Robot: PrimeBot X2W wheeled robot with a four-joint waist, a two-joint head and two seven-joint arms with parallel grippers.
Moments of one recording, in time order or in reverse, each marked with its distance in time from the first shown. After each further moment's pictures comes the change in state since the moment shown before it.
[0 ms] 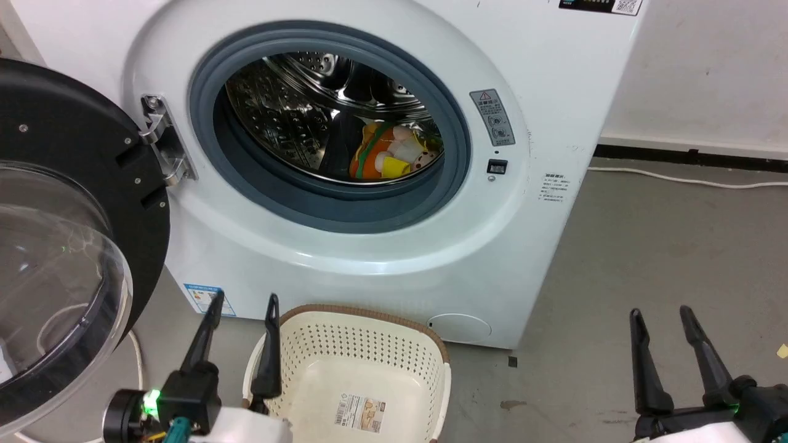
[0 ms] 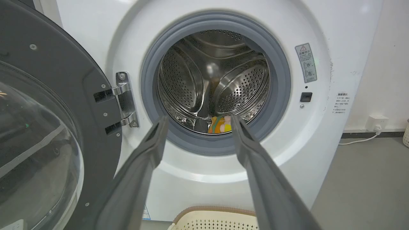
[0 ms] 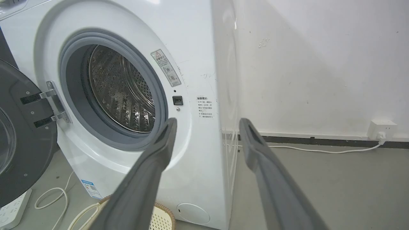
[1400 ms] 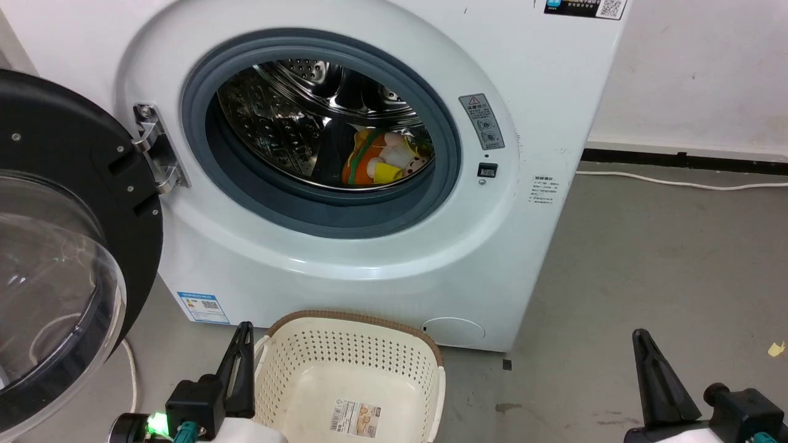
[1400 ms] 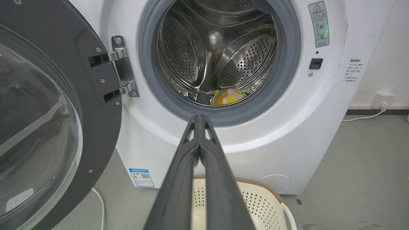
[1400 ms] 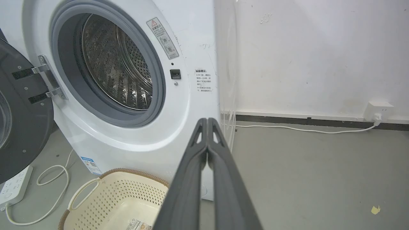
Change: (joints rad) left arm 0.039 -0.048 0.054 0.086 0.052 -0.031 0.045; right arm 0.020 0.000 0.020 0.059 -0.029 0.000 0.045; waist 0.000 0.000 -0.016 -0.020
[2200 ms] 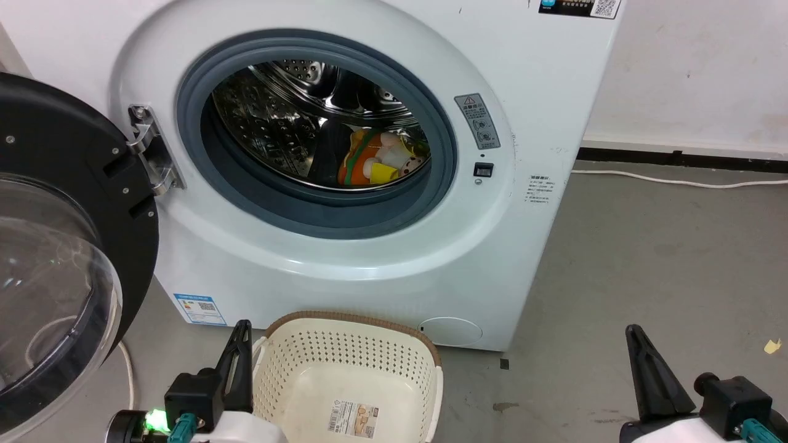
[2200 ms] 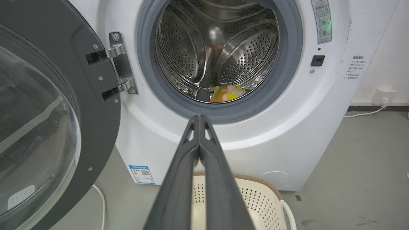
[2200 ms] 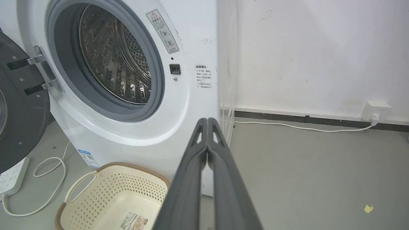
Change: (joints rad) left arm -0.003 -0.018 0.027 -0.015 0.019 -0.014 0.051; right arm -0.022 0.000 0.005 -0.001 -0.028 0.000 0.050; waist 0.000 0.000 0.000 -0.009
